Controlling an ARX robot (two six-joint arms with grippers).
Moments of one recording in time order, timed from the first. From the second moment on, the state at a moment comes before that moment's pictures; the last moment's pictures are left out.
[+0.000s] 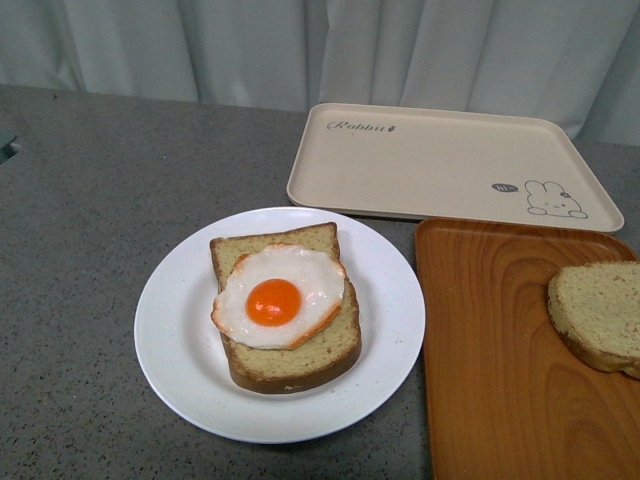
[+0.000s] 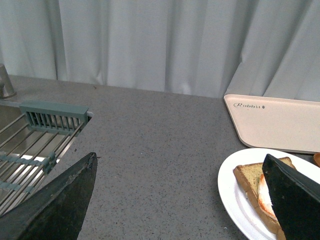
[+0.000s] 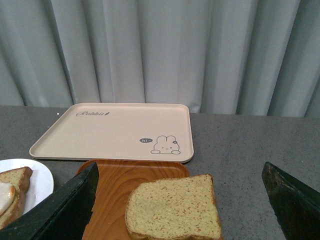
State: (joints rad) left arm 0.00 0.00 0.02 0.00 0.00 0.00; right arm 0.00 0.00 0.01 0.00 0.00 0.00
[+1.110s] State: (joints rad) left arm 0.00 0.00 0.02 0.00 0.00 0.00; right arm 0.00 0.00 0.01 0.00 0.00 0.00
